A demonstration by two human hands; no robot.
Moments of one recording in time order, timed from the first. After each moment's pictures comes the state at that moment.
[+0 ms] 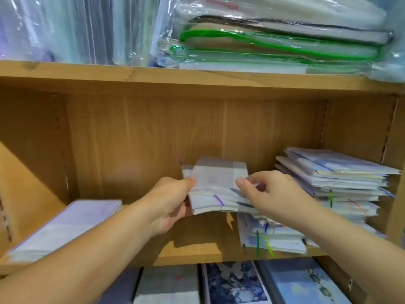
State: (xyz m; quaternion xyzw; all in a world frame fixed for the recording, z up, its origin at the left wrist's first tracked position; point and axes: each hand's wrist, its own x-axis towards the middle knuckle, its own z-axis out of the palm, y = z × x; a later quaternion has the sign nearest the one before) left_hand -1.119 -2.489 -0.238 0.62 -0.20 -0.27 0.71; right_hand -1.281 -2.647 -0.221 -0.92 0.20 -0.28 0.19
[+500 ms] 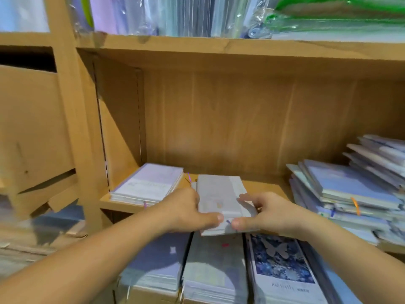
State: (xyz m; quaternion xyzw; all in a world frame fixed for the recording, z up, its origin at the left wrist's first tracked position) left_hand -1.087 -2.353 -0.309 0.90 -0.34 -0.04 0.28; right_hand -1.199 -2.577 -0.300 -0.94 0.10 -0.01 0.31
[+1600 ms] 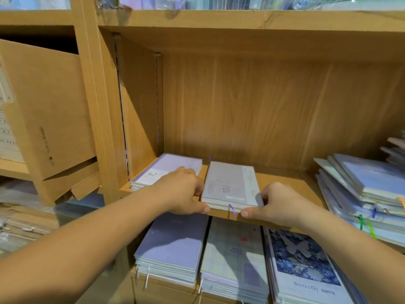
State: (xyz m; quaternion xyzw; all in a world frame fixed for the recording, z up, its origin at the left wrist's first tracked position) left_hand -1.032 -2.315 -0.305 0.91 -0.41 0.05 0.04; right_hand -1.155 -2.552 -0.310 -0.97 0.15 -0.03 0.18
